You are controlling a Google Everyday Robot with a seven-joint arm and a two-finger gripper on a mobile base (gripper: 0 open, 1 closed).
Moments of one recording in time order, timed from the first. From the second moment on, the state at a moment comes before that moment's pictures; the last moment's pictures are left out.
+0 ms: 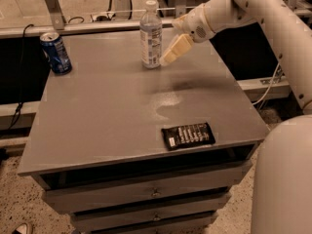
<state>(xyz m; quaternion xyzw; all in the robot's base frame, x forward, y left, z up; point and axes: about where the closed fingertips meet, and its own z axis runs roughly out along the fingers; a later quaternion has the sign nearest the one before) 0.726 -0.062 0.917 -0.56 0.69 0.21 0.40</state>
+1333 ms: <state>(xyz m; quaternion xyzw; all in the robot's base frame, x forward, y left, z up) 0.671 0.010 0.946 -0.59 0.58 0.39 0.42</state>
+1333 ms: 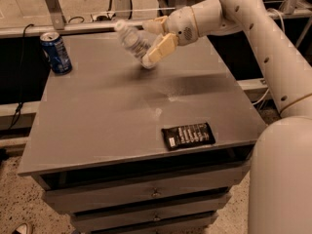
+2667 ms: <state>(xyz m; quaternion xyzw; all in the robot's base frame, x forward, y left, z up) 0.652 -0.050 0.947 -0.57 0.60 0.37 0.43</state>
